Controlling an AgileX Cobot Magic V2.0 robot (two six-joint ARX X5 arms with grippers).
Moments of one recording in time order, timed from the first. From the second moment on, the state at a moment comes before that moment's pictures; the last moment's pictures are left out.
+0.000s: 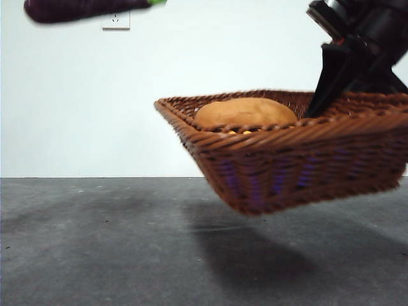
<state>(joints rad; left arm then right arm) -0.22 1.31 1.51 -1.02 0.48 0.55 0.26 1.38 1.04 -0.66 -0.54 0.10</state>
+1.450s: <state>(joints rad) -0.88 1.67 1.51 -1.14 0.10 0.76 0.43 1.38 0.92 -0.63 -0.62 0.05</state>
